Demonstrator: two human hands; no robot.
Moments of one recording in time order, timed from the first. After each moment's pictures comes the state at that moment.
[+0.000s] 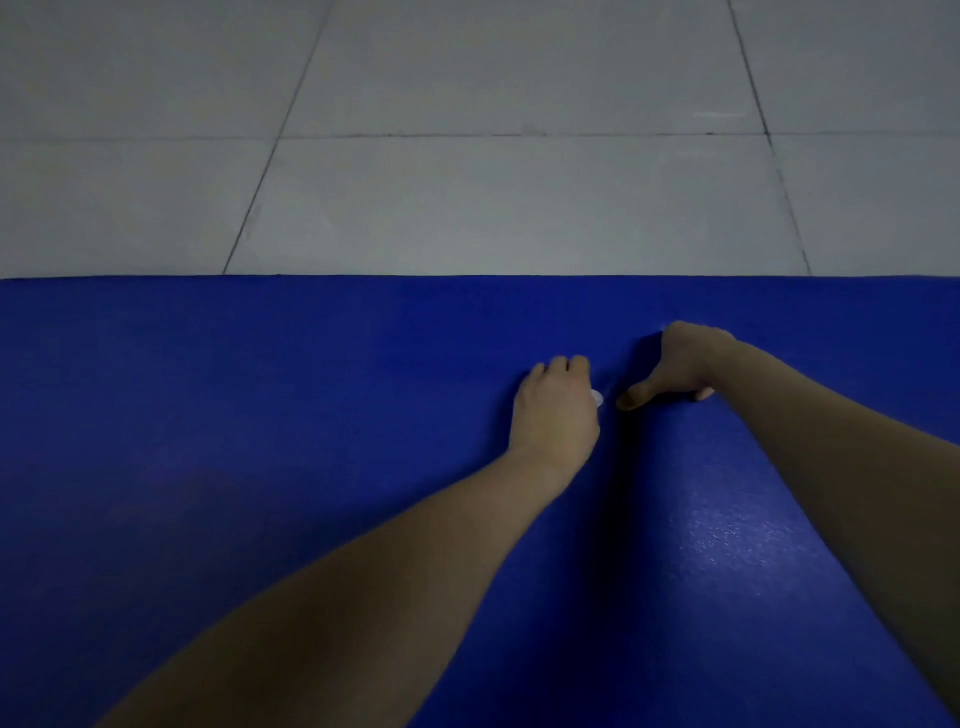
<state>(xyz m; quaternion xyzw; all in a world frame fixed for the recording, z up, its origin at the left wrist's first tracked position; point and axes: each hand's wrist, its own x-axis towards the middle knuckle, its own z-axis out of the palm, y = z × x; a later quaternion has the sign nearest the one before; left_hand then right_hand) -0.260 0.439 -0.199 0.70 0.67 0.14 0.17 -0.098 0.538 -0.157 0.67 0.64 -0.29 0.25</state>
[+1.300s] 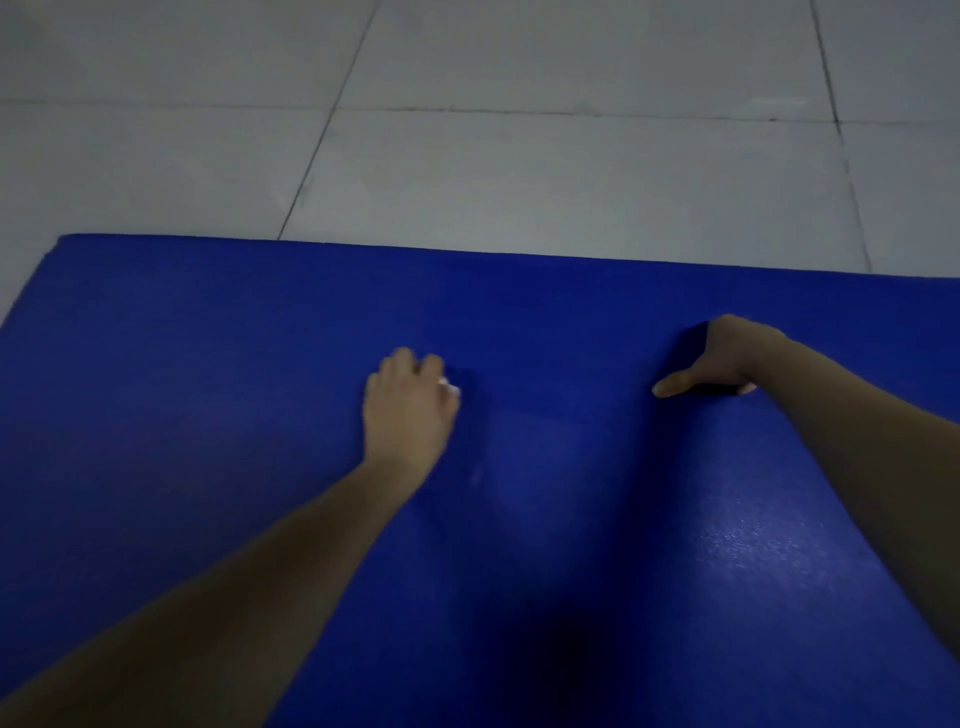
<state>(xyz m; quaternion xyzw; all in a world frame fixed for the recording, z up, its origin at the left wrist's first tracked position) -0.428 0.375 -0.206 0.63 0.77 0.08 -0.01 -0.099 0.538 -0.166 0.68 0.63 -0.28 0.25</state>
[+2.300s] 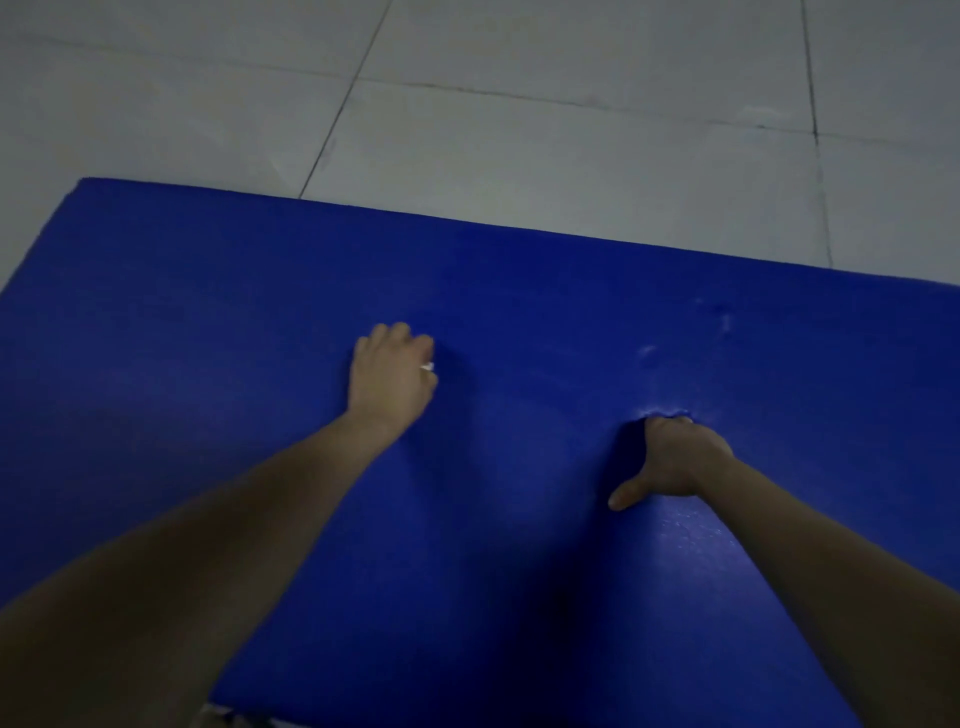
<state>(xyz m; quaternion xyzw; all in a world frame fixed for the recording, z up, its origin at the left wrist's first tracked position) -0.455 0.343 -0.188 0.65 0.76 0.05 0.06 -0.118 0.377 -0.160 0.59 0.68 -0.28 0.34</state>
